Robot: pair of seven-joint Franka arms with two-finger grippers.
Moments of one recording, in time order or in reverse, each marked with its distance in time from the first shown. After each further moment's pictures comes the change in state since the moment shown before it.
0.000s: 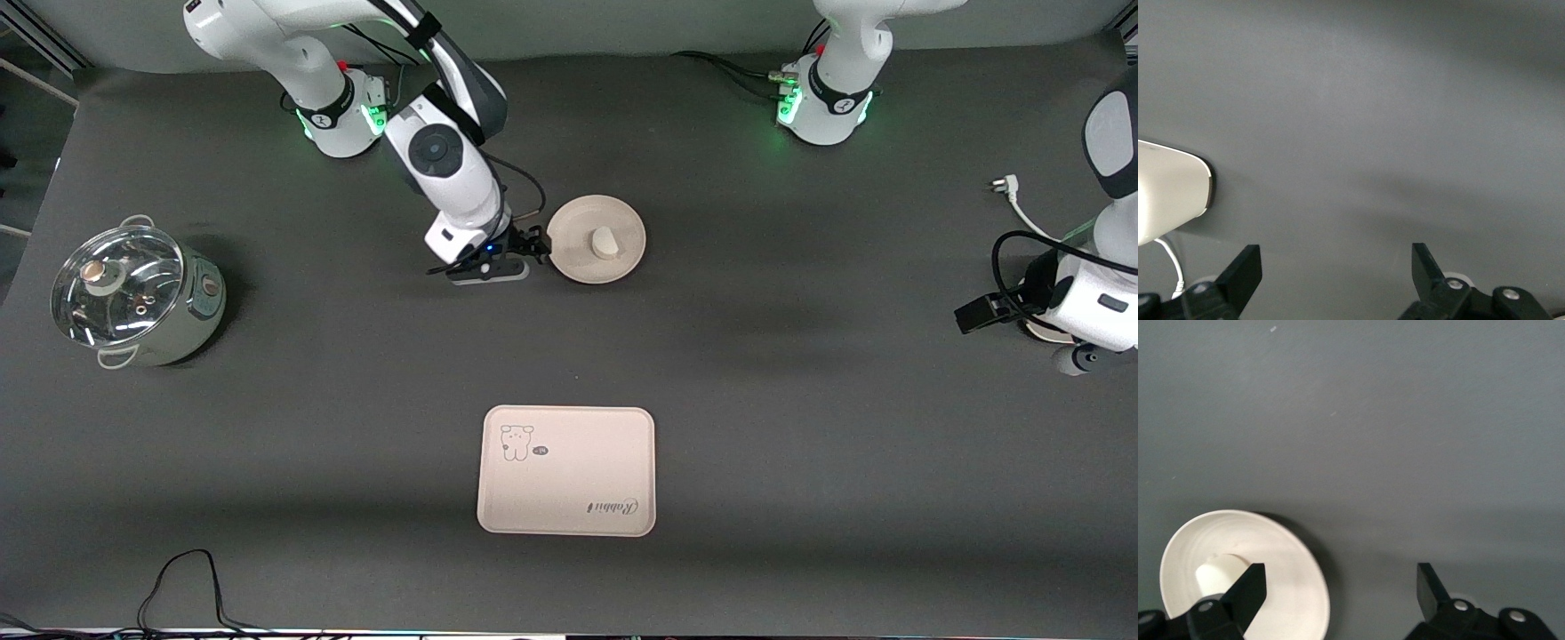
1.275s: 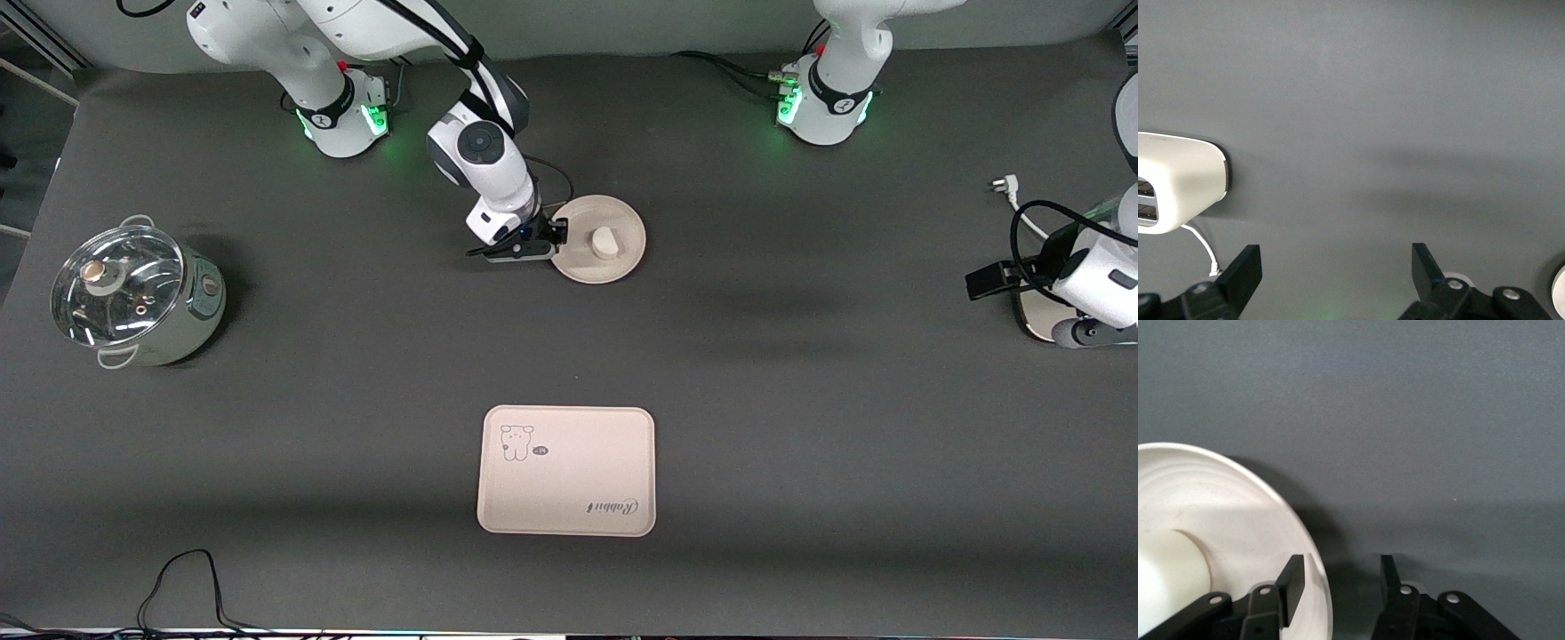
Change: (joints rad) left arm 0.019 -0.020 0.001 0.025 -0.004 -0.126 0.153; right arm 0.121 0.150 -0.006 -0.106 0.000 0.273 0.144
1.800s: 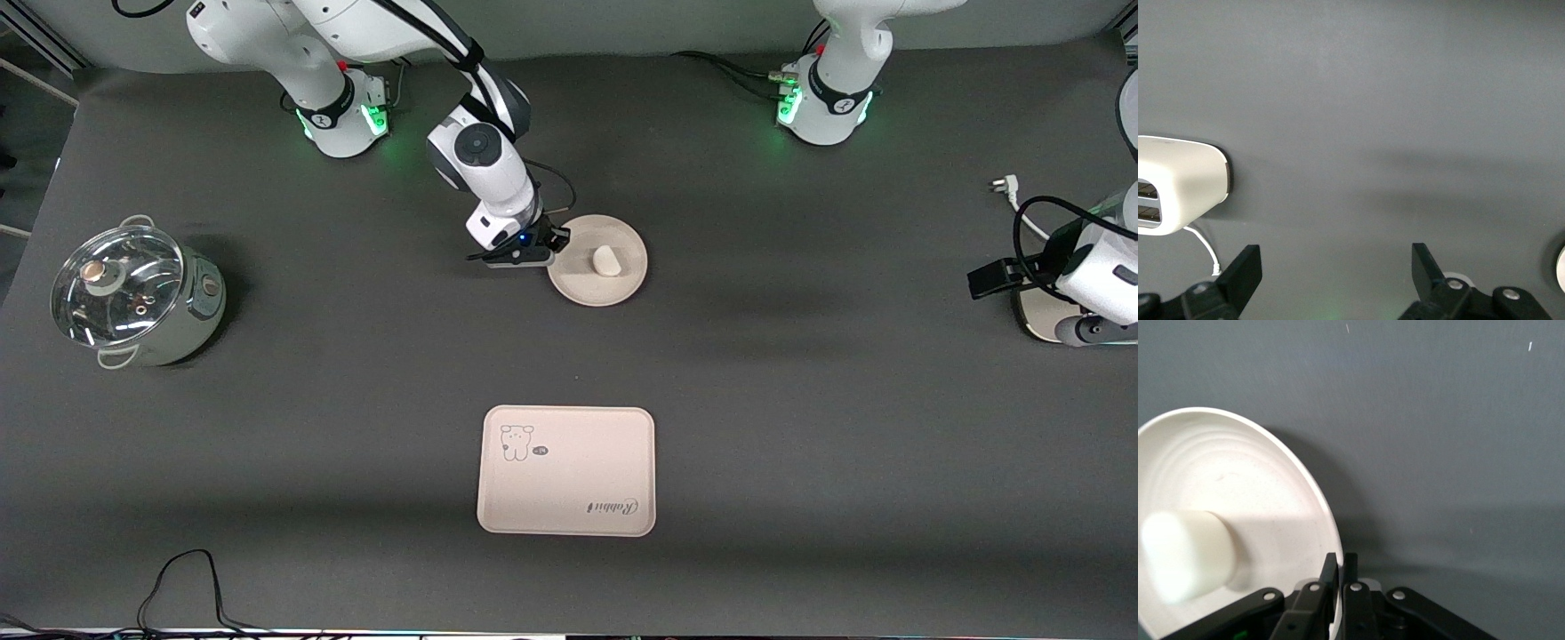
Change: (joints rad) left arm -0.012 -0.001 0.011 0.012 0.000 -0.013 0.012; right arm -0.025 -0.008 -0.005 0.055 0.000 -0.014 0.016
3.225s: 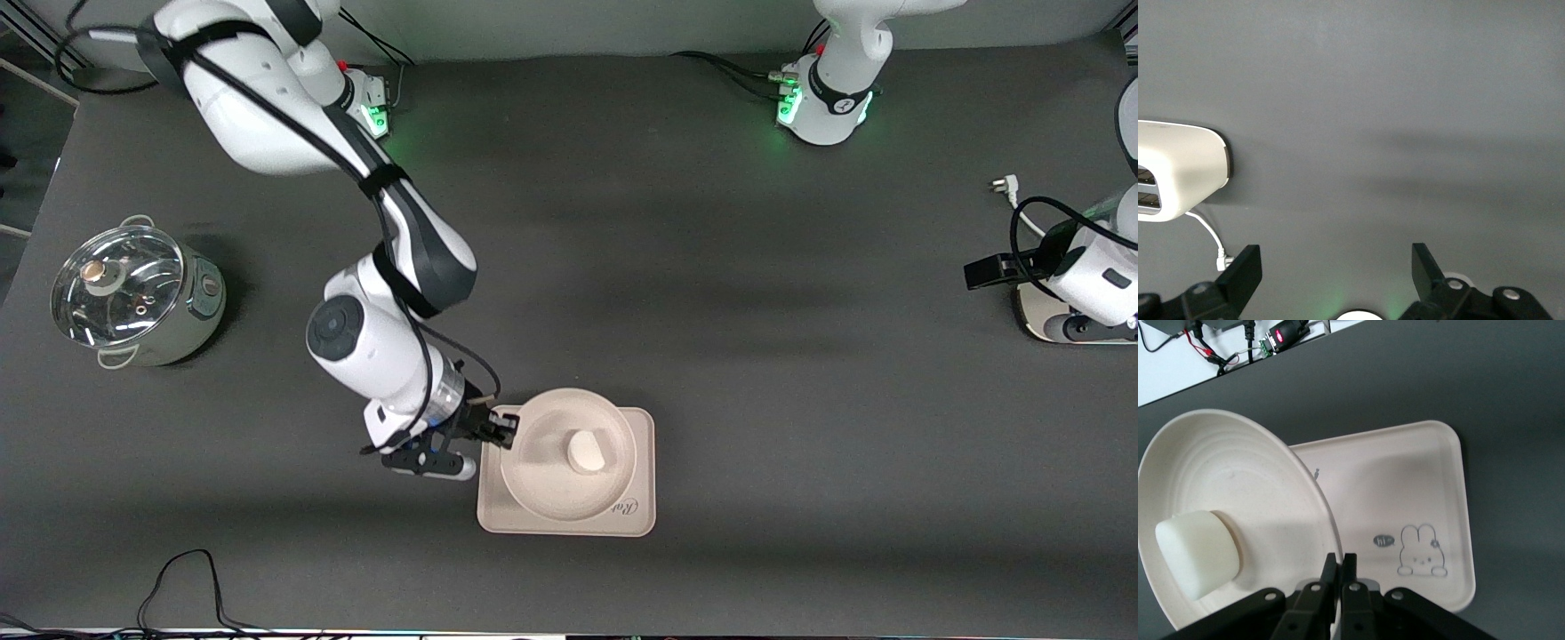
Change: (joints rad) left arm -0.002 0.013 0.007 0.001 0.000 -0.051 0.018; right arm -0.391 0.432 0.014 1.053 0.000 -0.436 -0.339
